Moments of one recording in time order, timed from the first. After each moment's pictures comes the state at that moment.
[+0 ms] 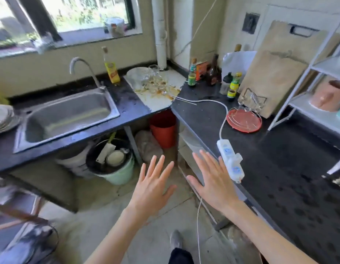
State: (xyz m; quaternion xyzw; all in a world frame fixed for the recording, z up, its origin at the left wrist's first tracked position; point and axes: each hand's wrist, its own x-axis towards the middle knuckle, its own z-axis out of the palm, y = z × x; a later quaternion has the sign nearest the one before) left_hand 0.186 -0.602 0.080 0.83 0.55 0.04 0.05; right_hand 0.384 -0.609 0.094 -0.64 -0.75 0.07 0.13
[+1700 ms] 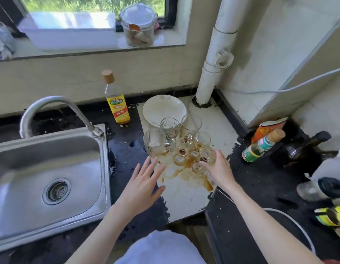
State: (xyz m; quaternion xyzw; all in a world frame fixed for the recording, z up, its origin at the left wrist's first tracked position) left_hand 0.070 -0.011 0.042 0.79 0.60 0.06 0.13; right_hand 0.315 0.083 0.026 -0.70 -0.60 0.35 0.16
